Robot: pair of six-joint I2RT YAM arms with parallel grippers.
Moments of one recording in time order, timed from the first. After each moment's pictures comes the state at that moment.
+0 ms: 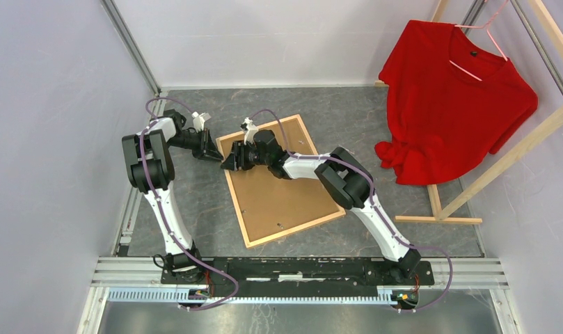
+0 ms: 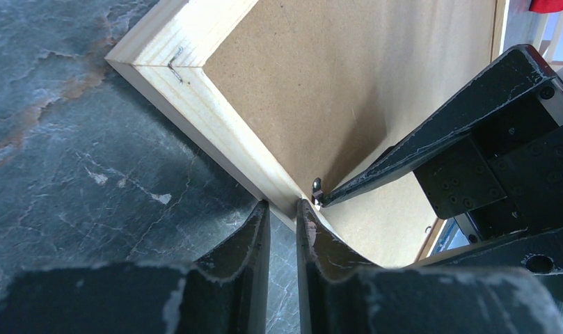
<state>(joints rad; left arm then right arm) 0.21 2.21 1.56 -0.86 0.87 0.36 0.84 2.46 1.68 0.45 -0.38 0.68</state>
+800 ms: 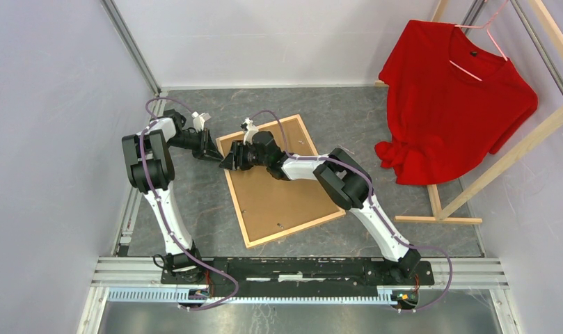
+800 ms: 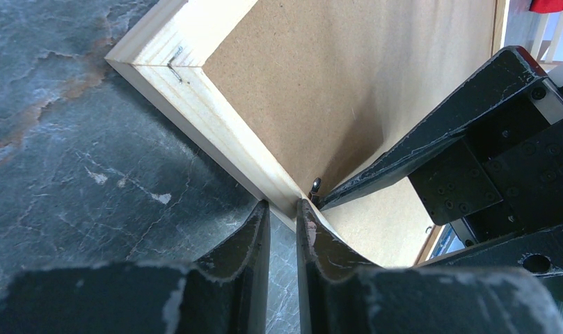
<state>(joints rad) 0.21 2.21 1.55 -0.86 0.87 0.36 0.85 2.47 1.69 0.47 -0.34 0.73</state>
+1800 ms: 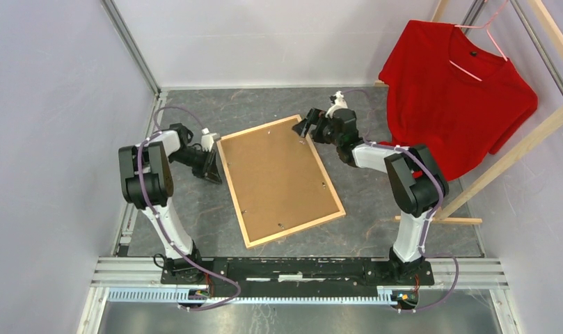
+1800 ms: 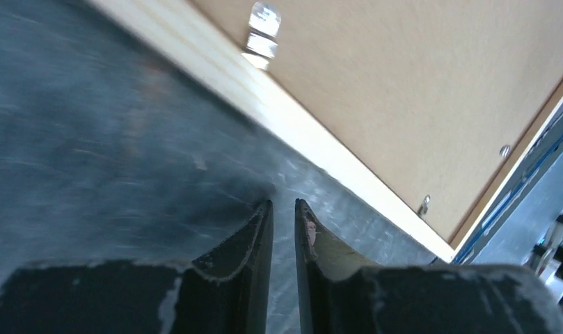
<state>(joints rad) 0.18 1.99 1.26 -0.88 0.69 0.56 0.45 1.91 1.08 0.50 -0.22 0.67</state>
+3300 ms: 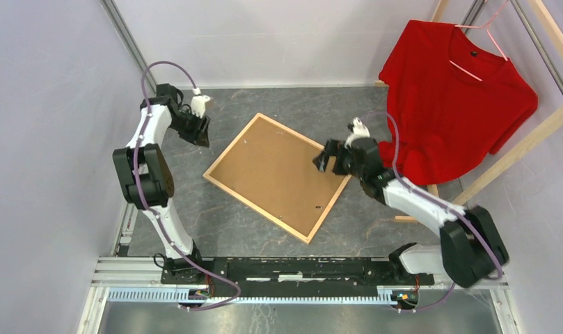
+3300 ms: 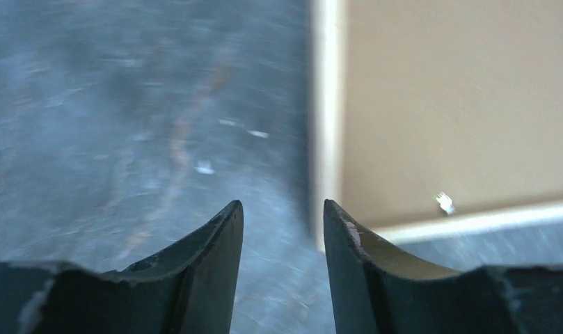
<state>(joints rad) 0.12 1.90 1.60 -1.00 0.50 0.71 0.48 1.38 0.78 0.13 -0.03 0.54</state>
